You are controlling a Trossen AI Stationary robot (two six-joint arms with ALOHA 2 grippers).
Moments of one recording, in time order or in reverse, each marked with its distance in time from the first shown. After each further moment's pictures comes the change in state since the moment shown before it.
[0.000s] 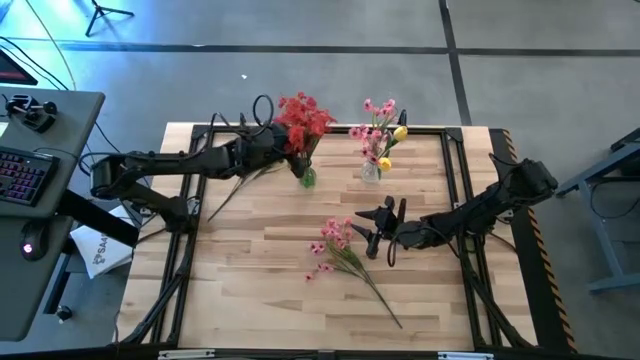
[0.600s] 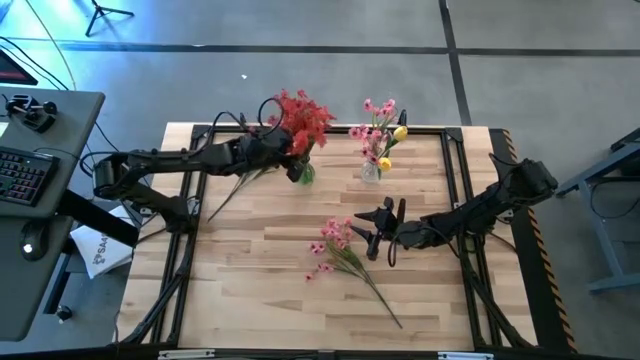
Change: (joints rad) left arm 0.042 0.017 0.000 -0.232 0.088 -0.139; right arm 0.000 0.000 0.000 -0.001 -0.030 0.008
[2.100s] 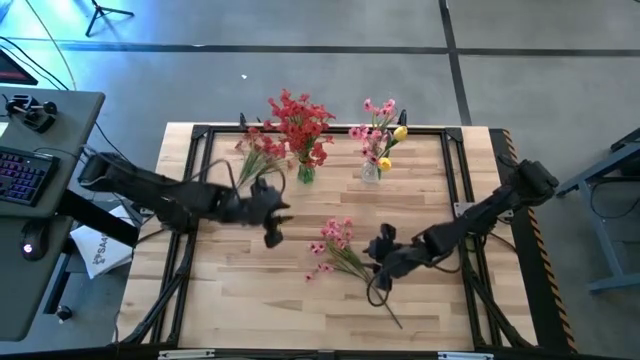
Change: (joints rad) left arm -0.576 -0.135 -0.001 -0.324 -0.179 -0.148; right arm 0.170 0.001 0.283 -0.811 -0.249 0.293
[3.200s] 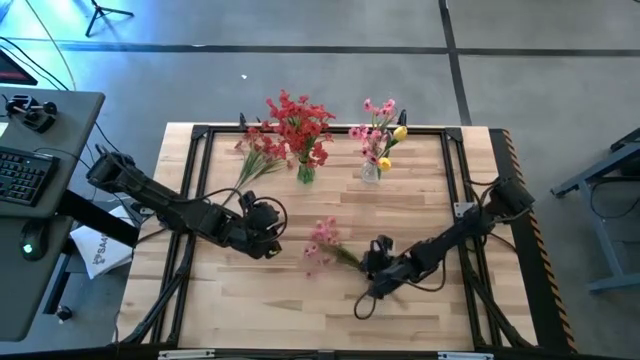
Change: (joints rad) left arm -0.179 0.099 -0.011 -0.160 -0.285 -0.253; right arm 0.018 0.288 0.012 0.044 0.058 0.112
